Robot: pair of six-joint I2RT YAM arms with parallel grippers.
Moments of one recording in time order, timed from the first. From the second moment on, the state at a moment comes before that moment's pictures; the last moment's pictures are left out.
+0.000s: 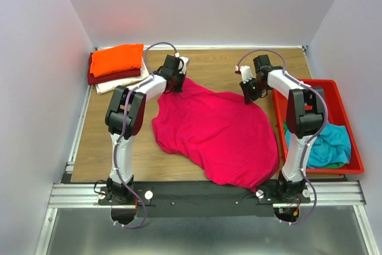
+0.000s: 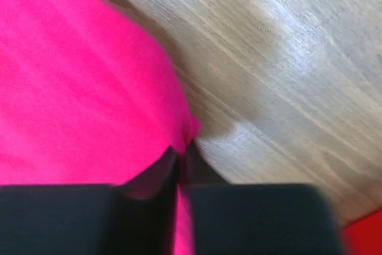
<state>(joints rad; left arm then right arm) -0.37 2.13 1.54 -0.26 0.08 -0.06 0.15 2.04 1.49 -0.68 -0.30 -0.49</state>
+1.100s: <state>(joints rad) -0.30 0.77 0.84 -0.04 0.51 -0.33 0.16 0.88 1.04 -0.85 -0.60 -0.66</state>
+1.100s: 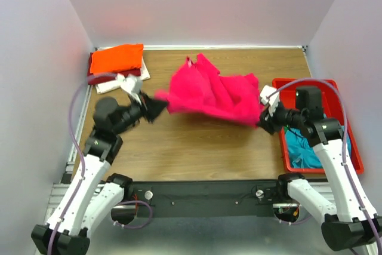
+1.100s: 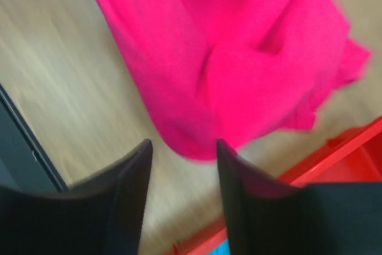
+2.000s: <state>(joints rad) -0.43 1.79 1.36 -0.25 0.20 -0.21 0.14 1.43 1.11 -0.67 -0.52 -0.44</state>
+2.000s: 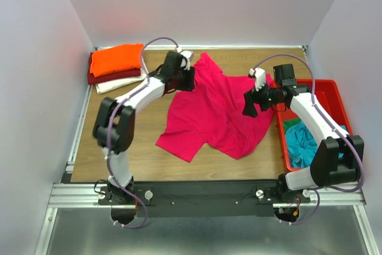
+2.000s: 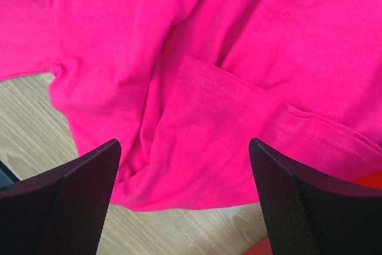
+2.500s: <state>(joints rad) -0.45 2.08 1.50 -0.43 -0.15 -0.11 0.02 1.36 0.98 -0.64 -0.71 -0.48</state>
